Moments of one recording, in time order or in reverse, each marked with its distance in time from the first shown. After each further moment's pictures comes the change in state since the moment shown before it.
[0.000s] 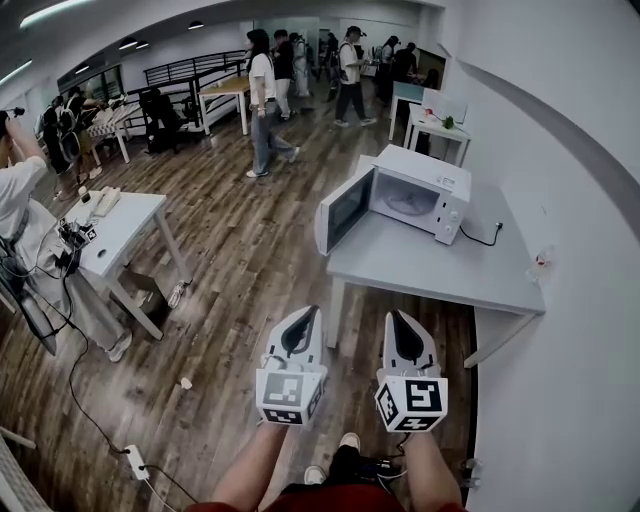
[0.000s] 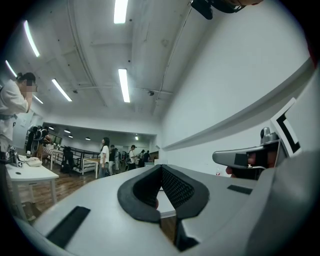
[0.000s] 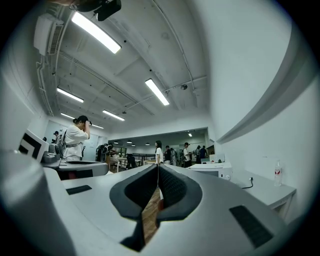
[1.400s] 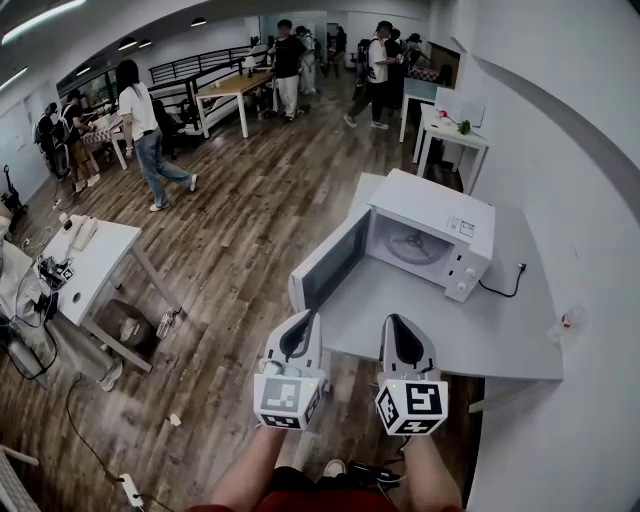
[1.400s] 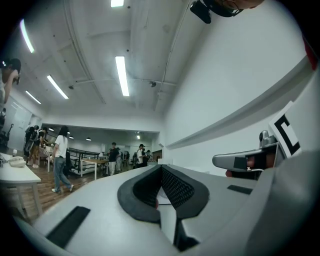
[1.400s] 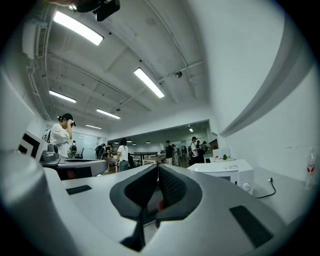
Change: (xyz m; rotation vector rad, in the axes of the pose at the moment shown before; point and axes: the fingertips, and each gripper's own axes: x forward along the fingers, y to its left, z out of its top) left arm 0.299 0.060 -0.038 0.017 0.009 0.023; right arm 0.269 -0.158 -0.049 0.052 0.031 0.028
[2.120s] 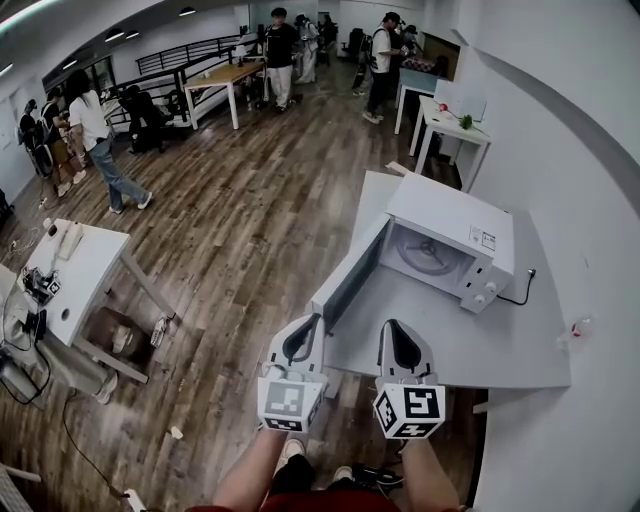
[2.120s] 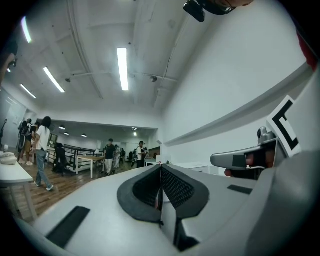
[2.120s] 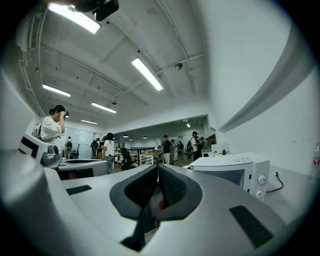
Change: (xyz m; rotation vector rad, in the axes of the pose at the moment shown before) left arm 0.057 0.086 -0.040 -0.008 0.031 -0.048; right arm 0.098 0.032 -0.039 0.001 0.063 -0.039
